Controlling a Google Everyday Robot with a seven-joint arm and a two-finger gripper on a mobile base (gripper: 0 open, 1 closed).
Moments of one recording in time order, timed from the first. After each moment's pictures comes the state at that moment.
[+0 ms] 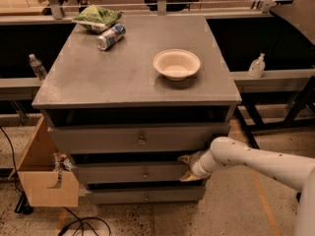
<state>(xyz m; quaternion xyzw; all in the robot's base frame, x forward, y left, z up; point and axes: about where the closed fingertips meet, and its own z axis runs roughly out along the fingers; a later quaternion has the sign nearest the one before) 0.566 -0.118 0.426 -0.73 0.62 0.10 0.26</state>
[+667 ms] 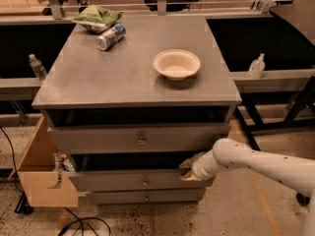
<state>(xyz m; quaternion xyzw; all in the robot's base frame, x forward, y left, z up) 0.557 -0.120 0.433 -0.73 0.63 0.10 0.26</state>
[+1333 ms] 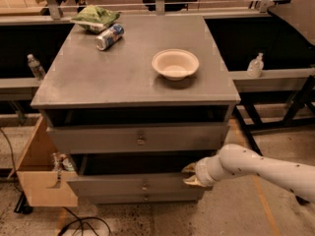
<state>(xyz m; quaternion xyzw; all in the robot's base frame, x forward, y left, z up) 0.534 -0.129 0.443 -0.71 0.65 0.10 0.27</state>
